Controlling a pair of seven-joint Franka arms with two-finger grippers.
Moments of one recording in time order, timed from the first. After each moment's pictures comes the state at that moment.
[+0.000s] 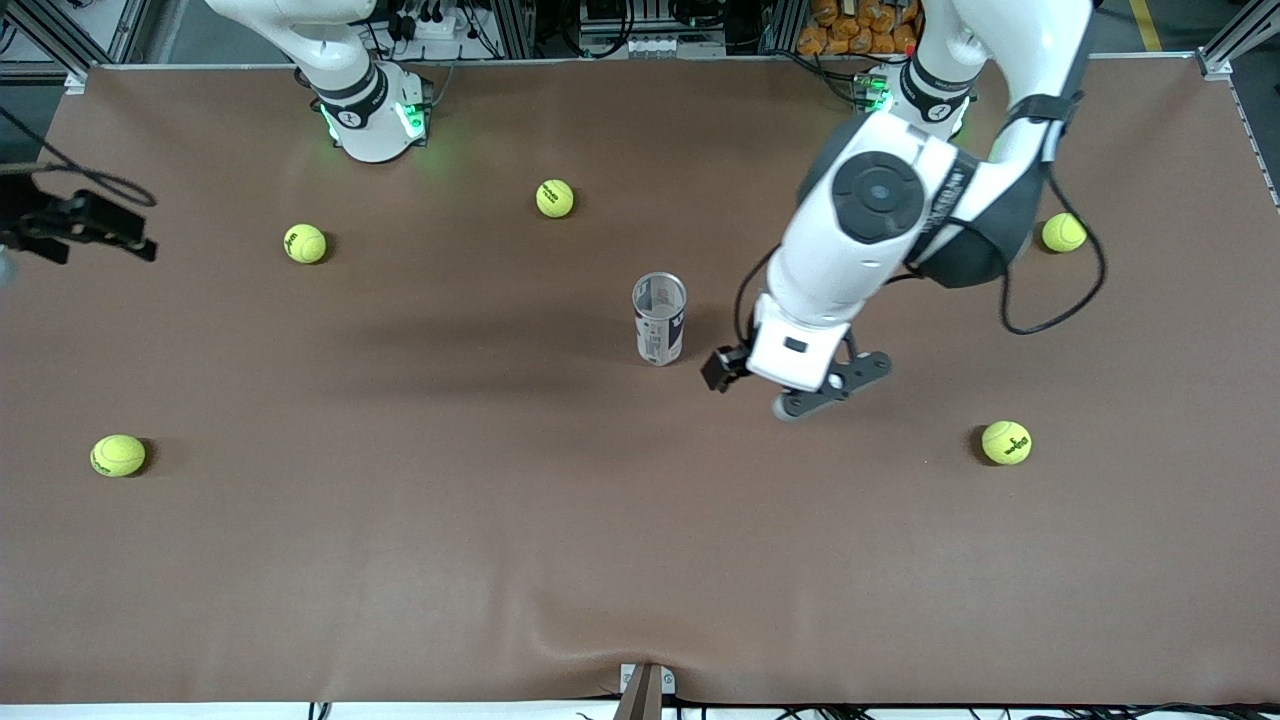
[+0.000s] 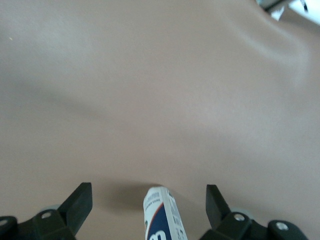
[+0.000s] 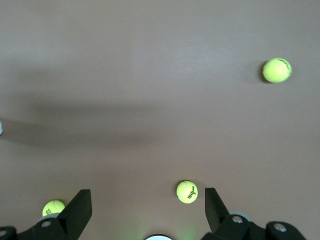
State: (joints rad) left arm -0.41 0.45 -0.15 -1.35 -0.03 1.92 -0.99; right arm 0.02 0.01 -0.01 -1.50 0.02 1.43 -0.04
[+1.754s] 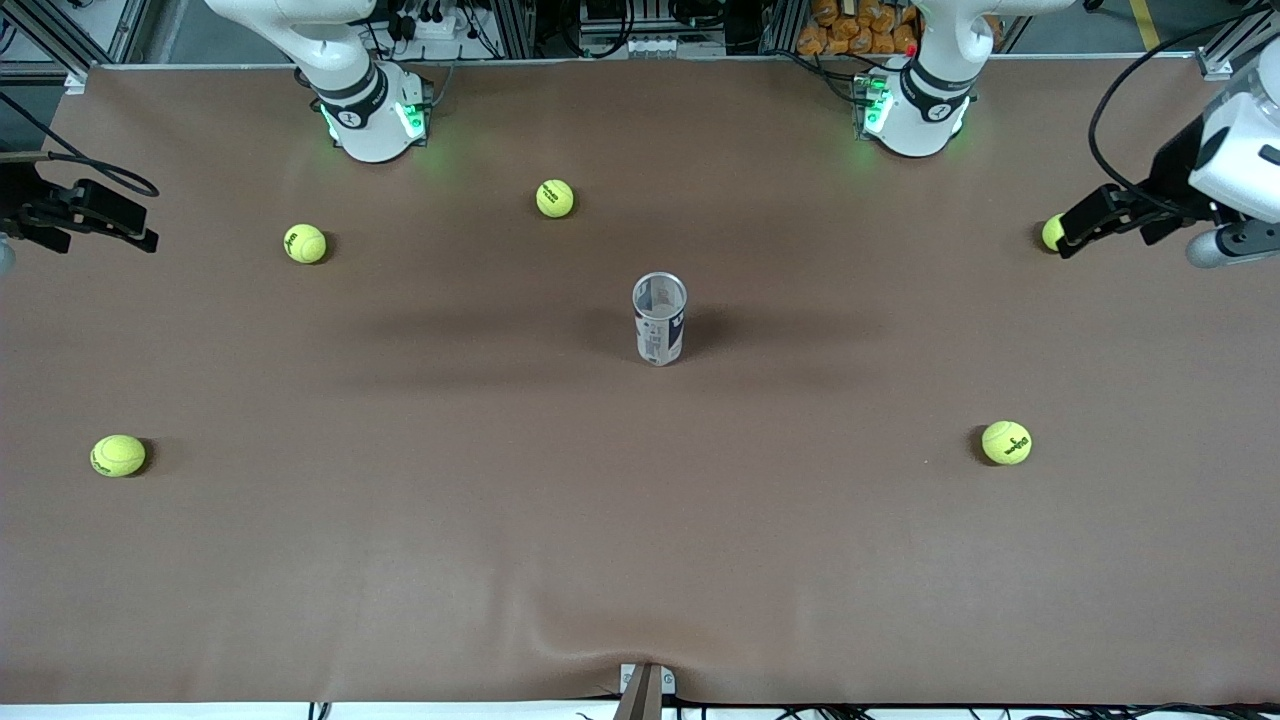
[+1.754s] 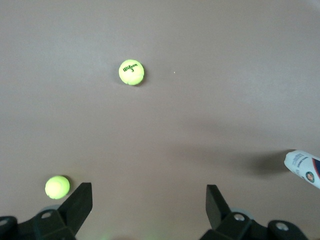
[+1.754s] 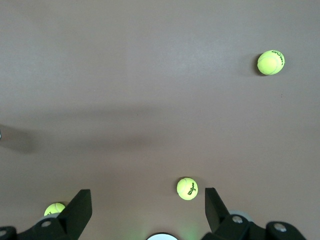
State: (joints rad) left arm -0.08 -0.09 0.00 -1.70 -0.02 1.61 -0.23; right arm -0.02 -0.01 -0.02 -1.53 0.02 1.43 -0.01
